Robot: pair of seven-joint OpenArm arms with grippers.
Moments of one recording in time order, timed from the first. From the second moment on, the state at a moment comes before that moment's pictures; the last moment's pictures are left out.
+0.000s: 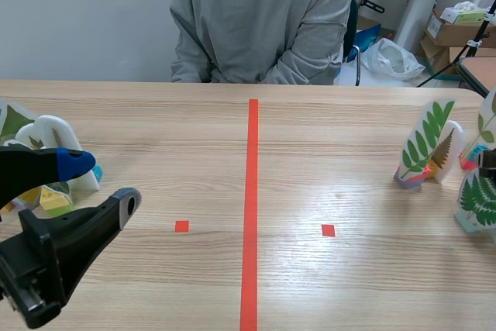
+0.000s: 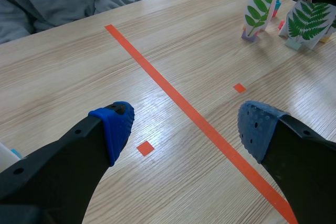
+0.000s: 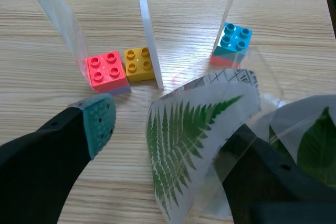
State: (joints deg) left arm 44.8 -25.7 -8.4 120.6 -18.6 -31.5 -1.8; right arm -6.0 25.1 23.2 75.8 20.5 28.3 -20.3
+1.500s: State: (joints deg) left arm 44.6 -25.7 -8.4 120.6 -18.6 -31.5 -2.0; right arm -15.6 31.9 26.4 97.2 53.5 45.1 -37.1
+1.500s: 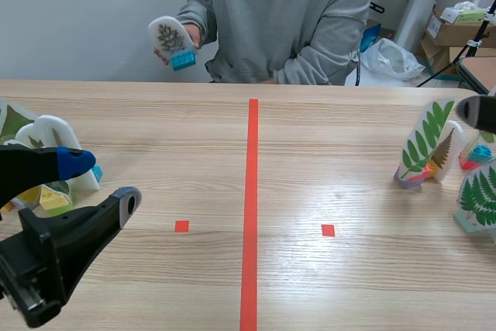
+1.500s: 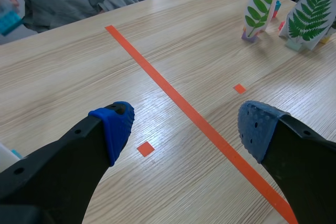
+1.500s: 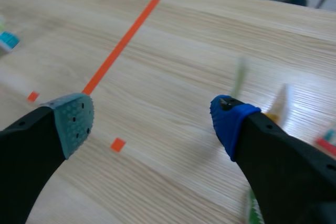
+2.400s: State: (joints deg) left arm 44.0 -27.2 -8.4 120.6 -25.2 -31.5 -1.1; right arm -26.9 31.9 7.3 117.9 35.0 45.3 -32.4
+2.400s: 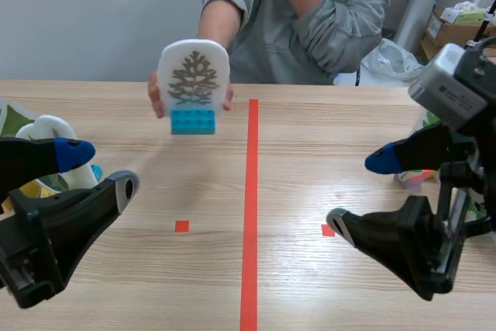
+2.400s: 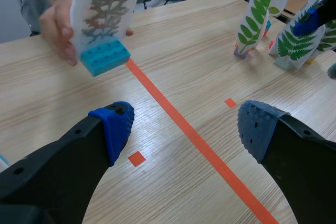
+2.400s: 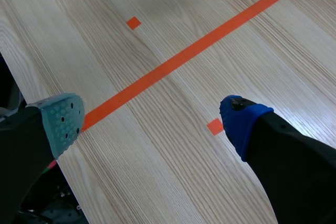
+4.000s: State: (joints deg) left arm 44.1 -27.2 -8.4 120.6 -29.1 -31.5 -0.6; right arm -29.6 30.5 18.7 108.9 50.7 45.3 -35.1
